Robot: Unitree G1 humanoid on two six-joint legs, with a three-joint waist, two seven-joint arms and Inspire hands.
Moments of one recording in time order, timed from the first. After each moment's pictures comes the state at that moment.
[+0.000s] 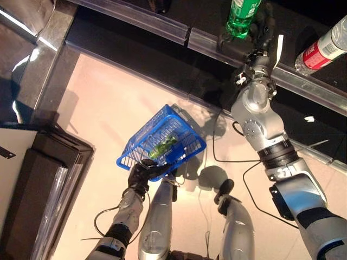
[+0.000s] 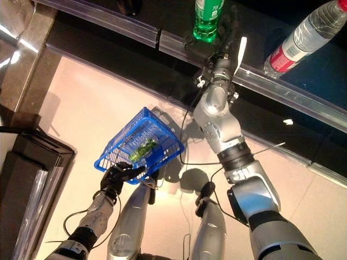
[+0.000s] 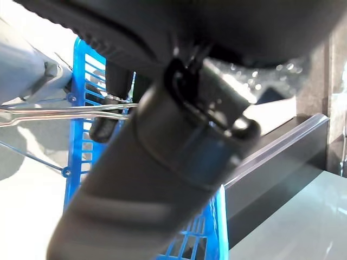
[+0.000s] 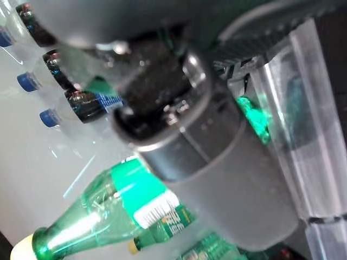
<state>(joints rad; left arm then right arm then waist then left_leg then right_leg) -0.27 0.17 -0.20 0.79 -0.70 -0.18 0.08 -1.06 -0.40 0.30 0.43 0.64 -0.01 -0.73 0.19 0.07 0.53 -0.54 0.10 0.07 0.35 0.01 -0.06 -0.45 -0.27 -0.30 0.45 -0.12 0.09</state>
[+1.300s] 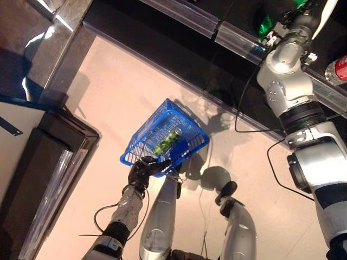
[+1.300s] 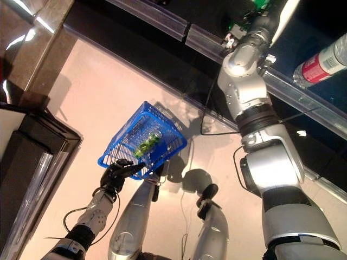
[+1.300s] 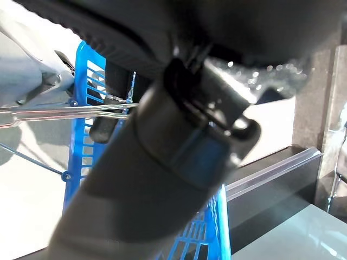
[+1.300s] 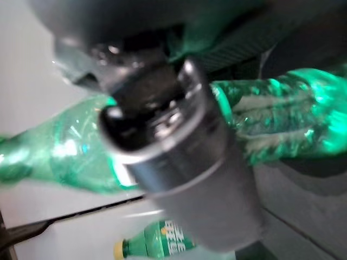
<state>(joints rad) -0.28 0.21 -0.25 0.72 -0.80 -0.15 0.08 -1.34 -0.57 0.37 0.80 0.60 -0.03 -0.79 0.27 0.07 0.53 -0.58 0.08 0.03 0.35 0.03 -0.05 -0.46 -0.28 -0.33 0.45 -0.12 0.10</state>
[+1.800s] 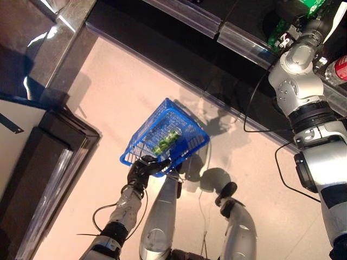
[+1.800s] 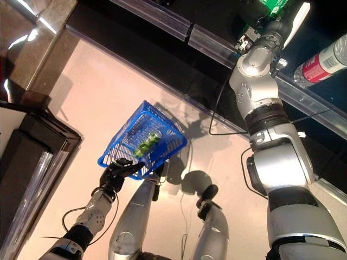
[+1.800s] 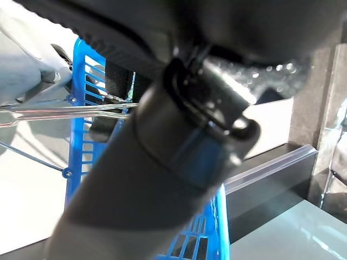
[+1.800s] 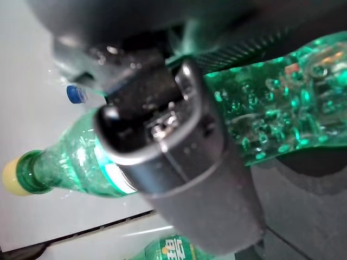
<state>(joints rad) -0.27 0.23 -0.27 0.71 -0.86 -0.17 0.06 -1.34 -0.58 0.37 0.87 0.66 -0.07 -0.72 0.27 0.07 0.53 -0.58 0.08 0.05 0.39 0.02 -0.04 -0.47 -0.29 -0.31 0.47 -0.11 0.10</state>
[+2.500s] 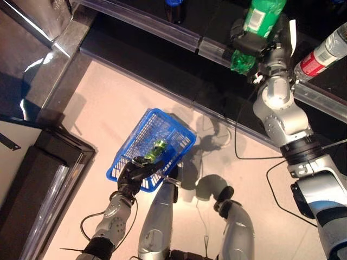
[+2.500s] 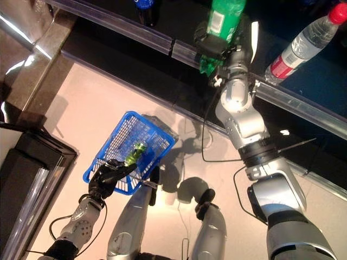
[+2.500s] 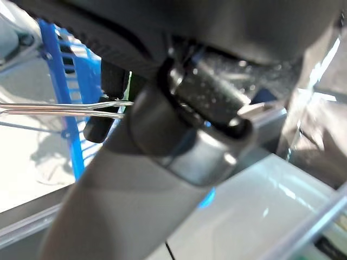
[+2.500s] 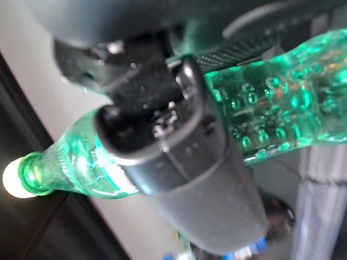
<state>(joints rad) -0.07 0.35 -0.26 0.40 -0.89 -0.17 0.02 -0.93 -0.56 0.35 0.29 0.61 0.02 -0.47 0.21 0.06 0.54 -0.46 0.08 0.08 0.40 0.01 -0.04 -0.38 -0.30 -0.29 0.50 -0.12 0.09</state>
